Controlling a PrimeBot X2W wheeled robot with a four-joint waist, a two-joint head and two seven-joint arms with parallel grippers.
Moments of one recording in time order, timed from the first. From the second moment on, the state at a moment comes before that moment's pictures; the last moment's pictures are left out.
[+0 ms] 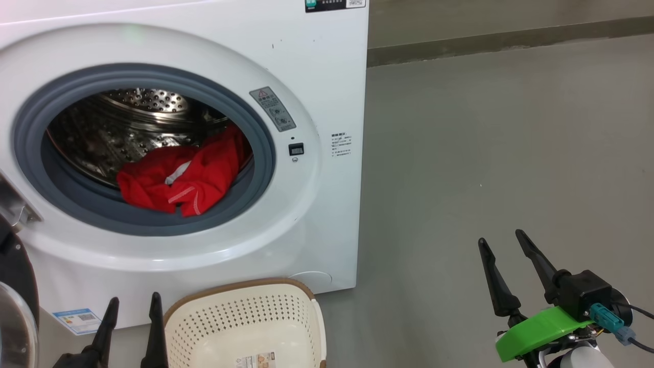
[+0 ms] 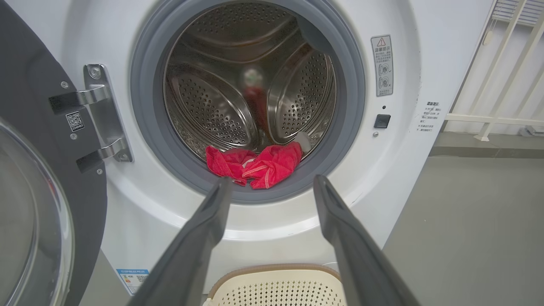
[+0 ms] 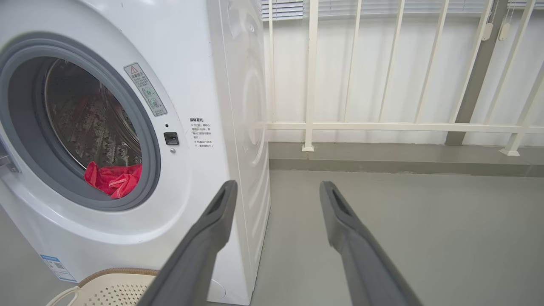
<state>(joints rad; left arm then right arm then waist) 0.01 0.05 0.11 0.23 -0.19 -0.06 -0.25 -0.08 -0.08 0.04 0.29 0.24 0.12 -0.26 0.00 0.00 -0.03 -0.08</state>
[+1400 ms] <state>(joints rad) -0.24 0.04 0.08 0.26 -0.15 -0.08 -0.25 -0.13 -0.09 0.04 0.26 0.24 0.12 -0.26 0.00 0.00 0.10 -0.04</state>
